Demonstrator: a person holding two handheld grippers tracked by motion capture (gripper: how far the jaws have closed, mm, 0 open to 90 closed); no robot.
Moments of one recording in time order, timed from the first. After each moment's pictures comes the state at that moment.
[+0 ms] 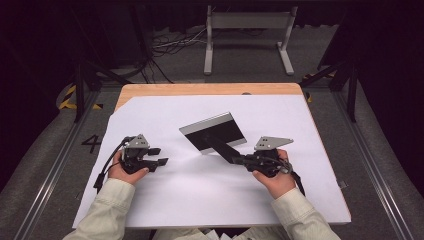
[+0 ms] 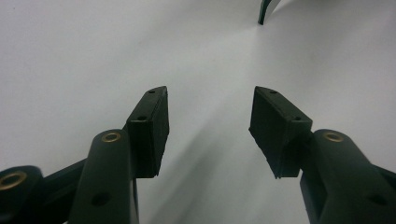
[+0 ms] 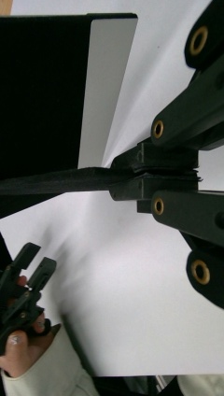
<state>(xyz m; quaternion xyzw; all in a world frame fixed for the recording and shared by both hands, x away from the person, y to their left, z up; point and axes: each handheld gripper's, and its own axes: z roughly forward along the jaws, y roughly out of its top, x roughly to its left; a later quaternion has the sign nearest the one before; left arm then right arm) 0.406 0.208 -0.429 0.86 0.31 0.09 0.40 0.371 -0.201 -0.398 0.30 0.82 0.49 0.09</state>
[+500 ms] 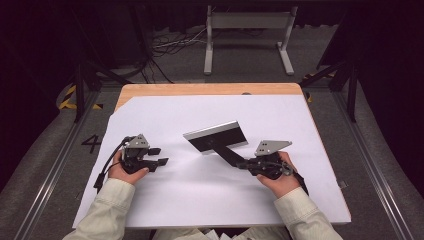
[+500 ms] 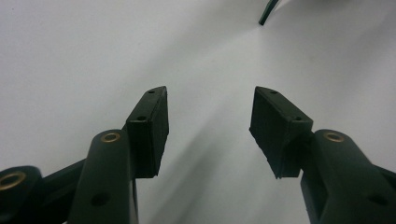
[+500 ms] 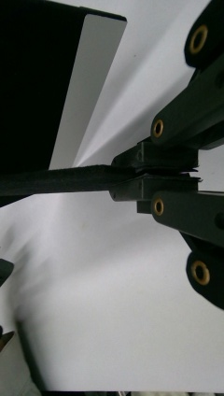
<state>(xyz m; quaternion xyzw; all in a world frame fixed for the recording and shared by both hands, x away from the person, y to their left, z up) 0.407 0.208 -0.429 0.86 0.31 0.09 0.40 0.370 -0.211 -0.407 0.26 0.85 0.44 0.09</state>
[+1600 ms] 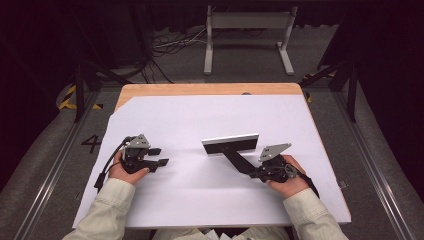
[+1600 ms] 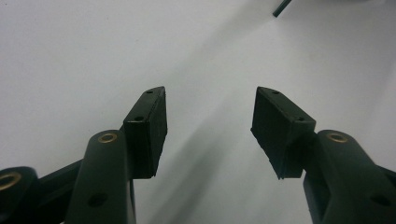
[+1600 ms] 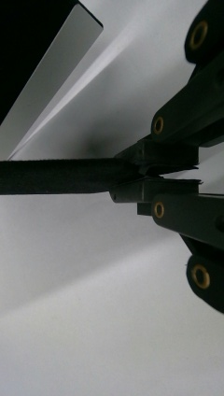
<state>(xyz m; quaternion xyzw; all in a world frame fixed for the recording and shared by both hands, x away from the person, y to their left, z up) 0.408 0.207 -0.431 0.86 0.31 0.08 0.40 0.369 -0.231 -0.421 0.25 0.90 0.34 0.07</state>
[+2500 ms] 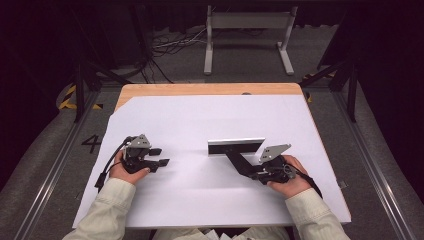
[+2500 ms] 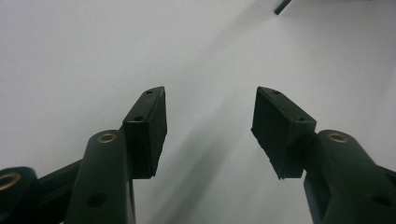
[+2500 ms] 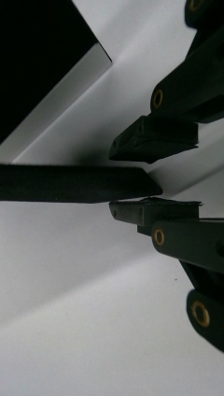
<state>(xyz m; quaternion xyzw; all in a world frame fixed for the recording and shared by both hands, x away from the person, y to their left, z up) 0.409 0.205 -0.432 0.86 0.31 0.08 0.39 0.368 -0.234 -0.421 0.25 0.91 0.32 0.09</state>
